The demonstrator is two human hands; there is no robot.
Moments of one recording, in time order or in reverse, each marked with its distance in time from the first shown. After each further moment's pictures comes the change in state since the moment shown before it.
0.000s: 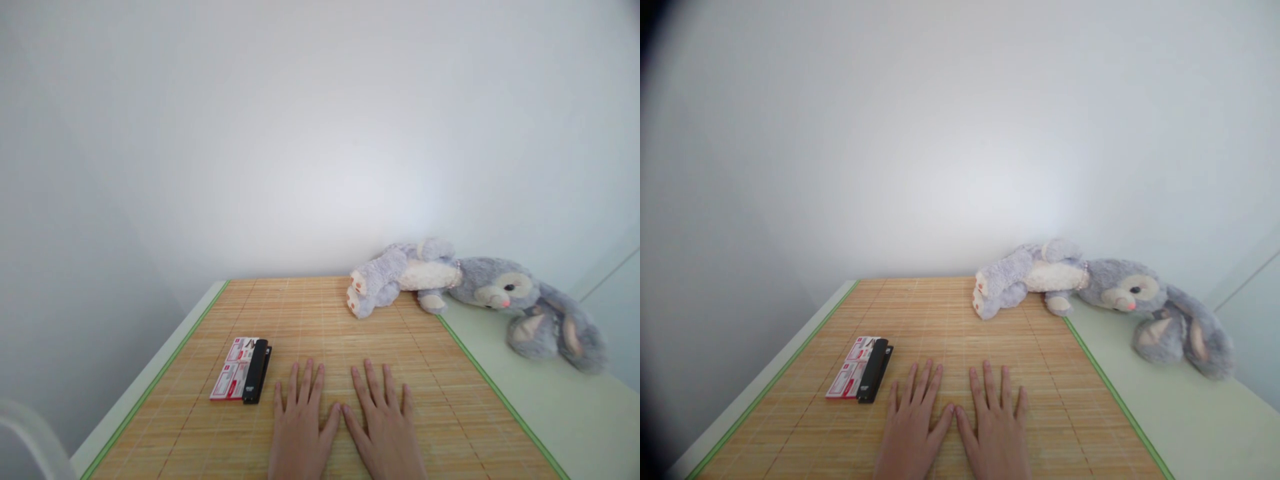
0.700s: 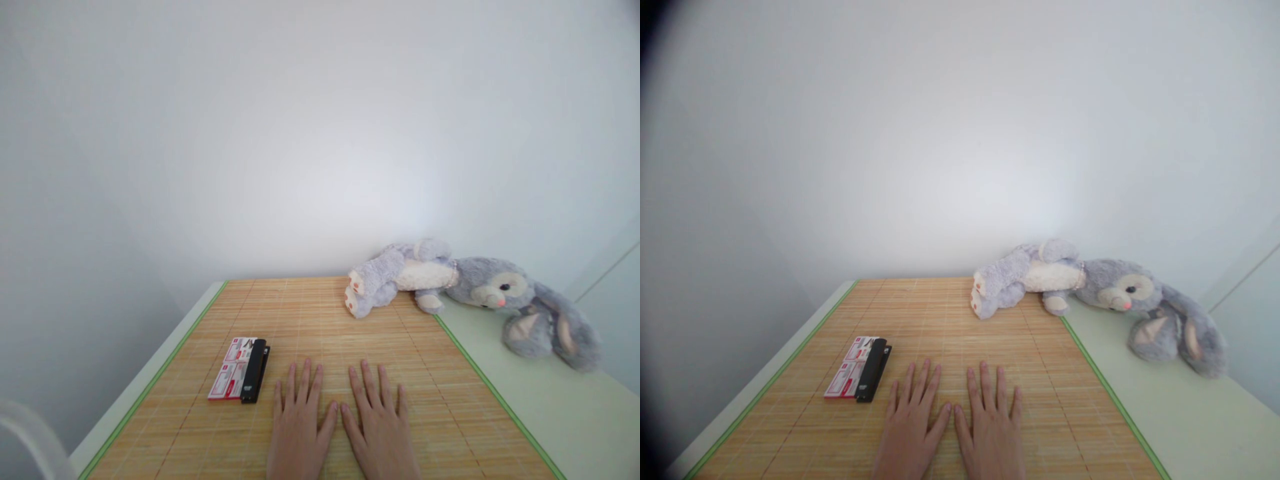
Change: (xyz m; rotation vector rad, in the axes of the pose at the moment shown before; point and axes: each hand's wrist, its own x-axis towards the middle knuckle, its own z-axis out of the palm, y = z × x) left_hand 0.000 0.000 0.002 -0.006 0.013 0.013; right_hand -0.004 -0.008 -0.003 -0.004 -0.025 0.019
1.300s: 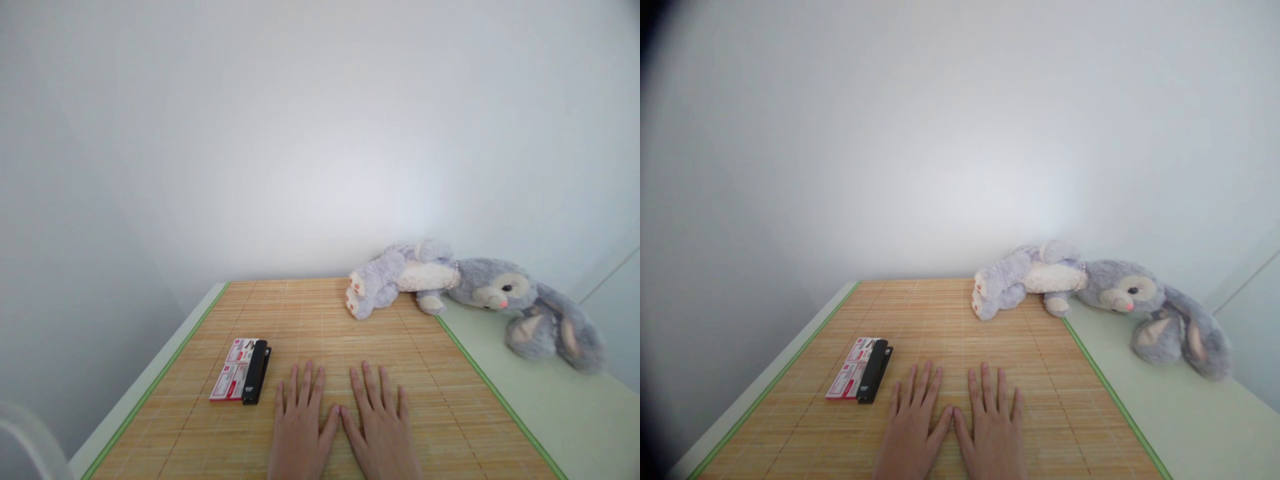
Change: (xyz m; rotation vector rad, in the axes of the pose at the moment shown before) left_hand -0.002 0.000 0.000 -0.003 -0.008 0.006; right_hand 0.001 0.001 0.000 0.034 0.006 -0.005
